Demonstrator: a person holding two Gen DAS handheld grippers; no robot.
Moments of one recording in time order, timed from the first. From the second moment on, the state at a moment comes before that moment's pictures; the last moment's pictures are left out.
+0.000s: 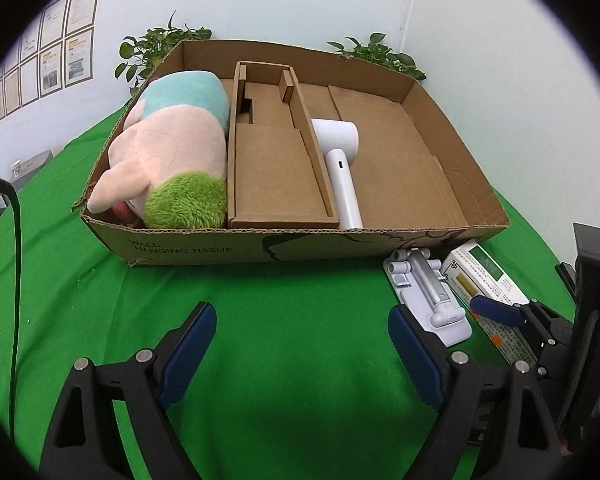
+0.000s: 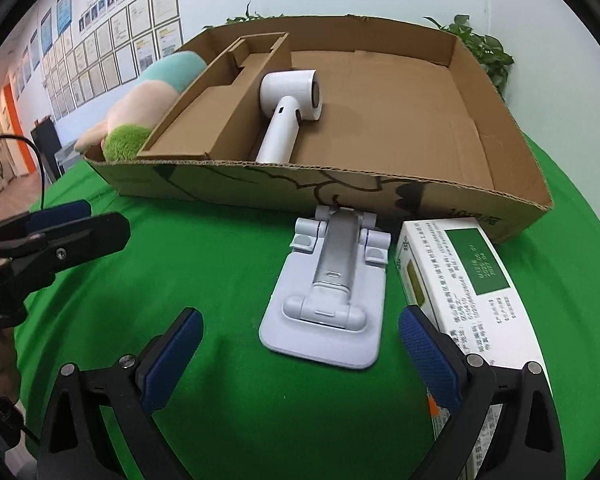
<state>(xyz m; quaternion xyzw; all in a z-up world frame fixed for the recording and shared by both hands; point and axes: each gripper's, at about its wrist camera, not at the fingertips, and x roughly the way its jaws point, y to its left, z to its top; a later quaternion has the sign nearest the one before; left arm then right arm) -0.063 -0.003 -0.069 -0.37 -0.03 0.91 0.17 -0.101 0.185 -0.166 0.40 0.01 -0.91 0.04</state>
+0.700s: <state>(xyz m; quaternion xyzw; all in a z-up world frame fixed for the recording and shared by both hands) -0.071 -0.007 -0.091 -0.43 -0.09 0.87 0.22 -0.063 0.166 -0.171 0.43 0.00 -0.90 0.10</state>
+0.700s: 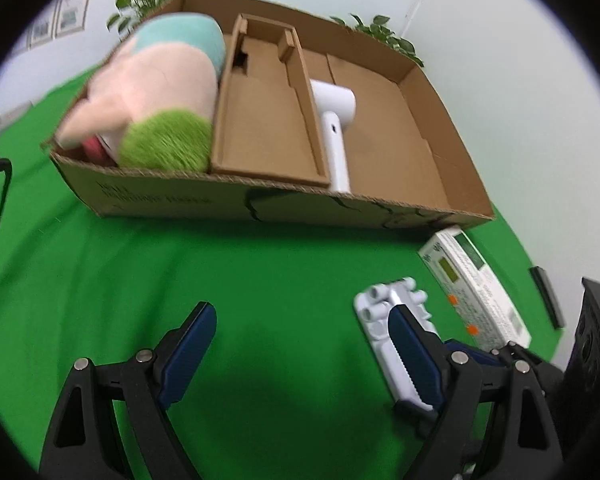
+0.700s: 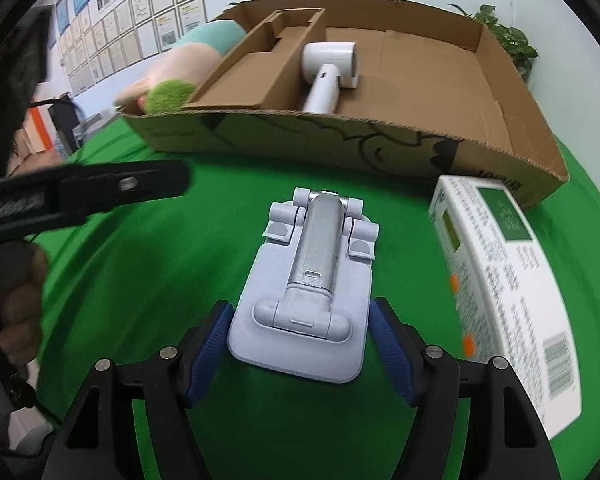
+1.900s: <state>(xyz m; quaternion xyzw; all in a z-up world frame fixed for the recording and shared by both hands) -0.078 0.029 -0.124 -0.49 -0.20 0.77 0.36 -0.061 0.150 -0.174 0.43 0.03 -0.90 0.09</state>
